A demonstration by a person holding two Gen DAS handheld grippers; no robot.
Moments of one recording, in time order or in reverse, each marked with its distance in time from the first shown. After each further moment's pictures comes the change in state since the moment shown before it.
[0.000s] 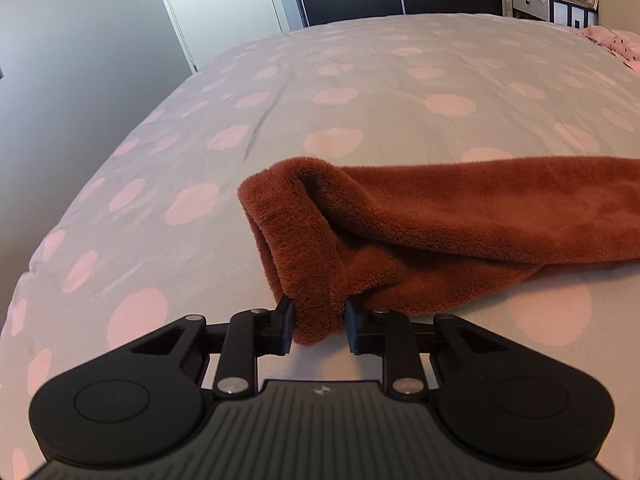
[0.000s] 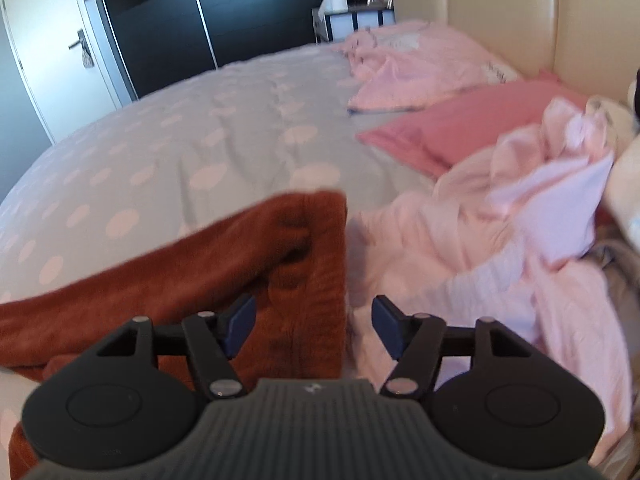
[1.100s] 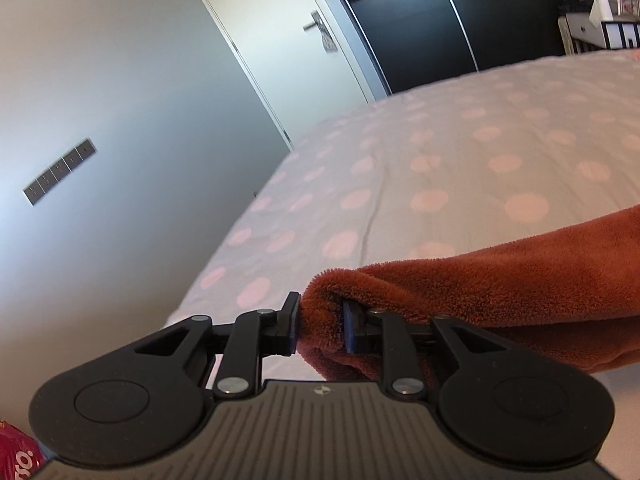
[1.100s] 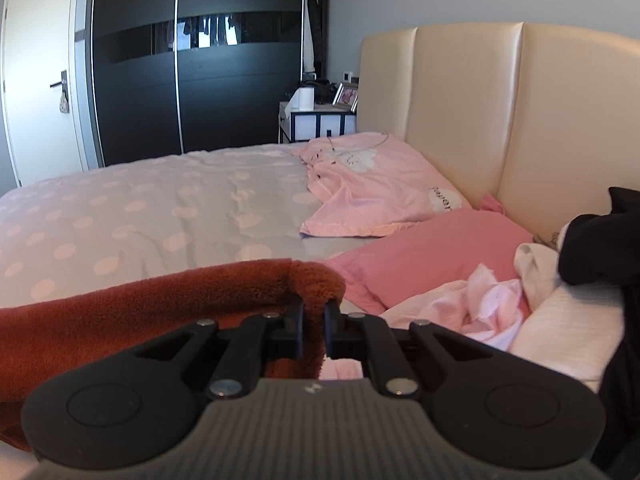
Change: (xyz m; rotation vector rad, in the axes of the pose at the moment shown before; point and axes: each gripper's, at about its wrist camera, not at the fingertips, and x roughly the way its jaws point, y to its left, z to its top) left arm -0.071 0.000 0.078 0.037 -0.120 0.317; right arm -0.055 0.020 0.077 -0.096 -0.301 -0.194
